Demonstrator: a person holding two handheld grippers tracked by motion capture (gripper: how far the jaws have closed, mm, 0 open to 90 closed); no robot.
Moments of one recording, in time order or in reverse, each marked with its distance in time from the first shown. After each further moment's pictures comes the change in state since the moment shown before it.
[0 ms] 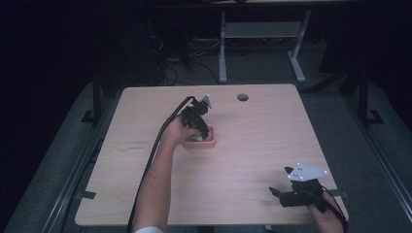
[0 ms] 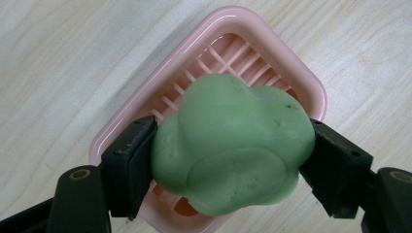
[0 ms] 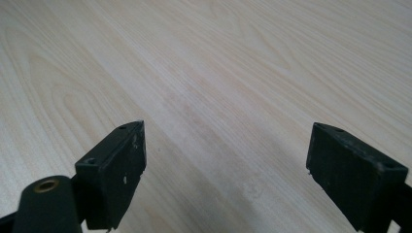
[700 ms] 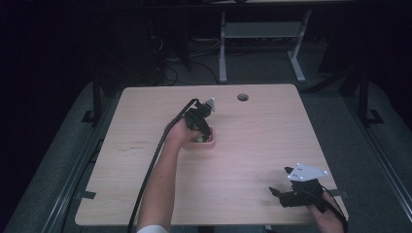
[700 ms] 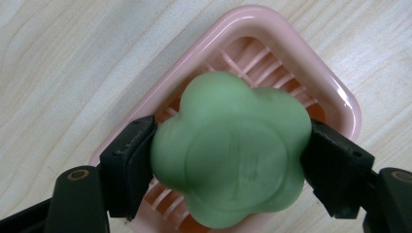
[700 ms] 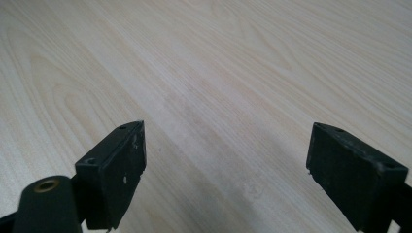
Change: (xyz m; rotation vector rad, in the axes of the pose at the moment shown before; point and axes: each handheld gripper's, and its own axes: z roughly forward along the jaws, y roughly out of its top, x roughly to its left) left arm -0.006 0.007 0.014 0.036 0.066 -0.014; right arm 0.000 0.000 0.000 -0.002 0.002 -0.001
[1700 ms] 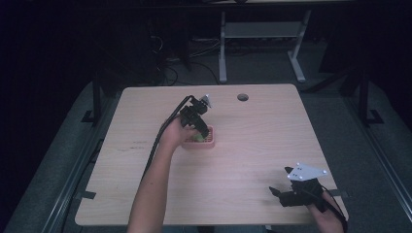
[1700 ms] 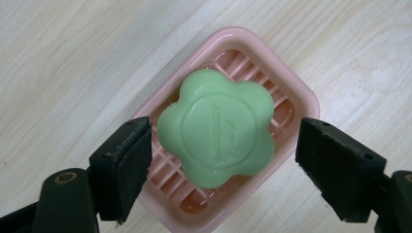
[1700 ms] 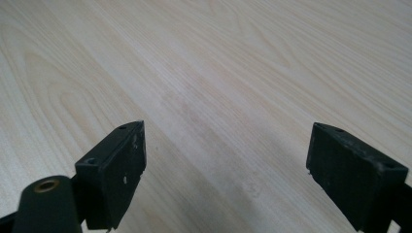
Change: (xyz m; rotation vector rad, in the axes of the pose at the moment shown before) left arm -0.001 -0.017 -0.030 -0.105 0.001 0.037; right arm -0.001 0.000 0.002 0.009 -0.003 0.002
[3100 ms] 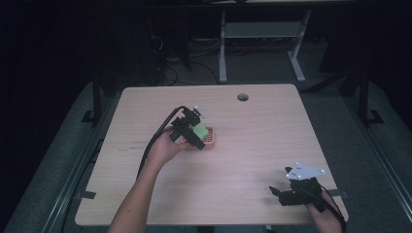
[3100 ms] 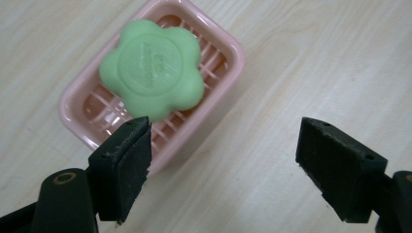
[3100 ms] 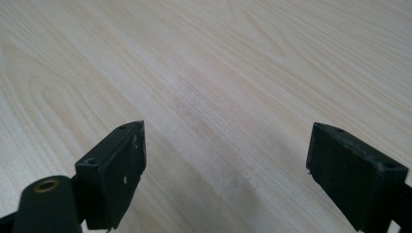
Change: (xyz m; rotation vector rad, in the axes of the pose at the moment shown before) left arm -0.024 -0.057 -0.025 -0.142 -0.090 0.043; right arm -0.001 -0.002 0.005 0.026 -0.022 0.012
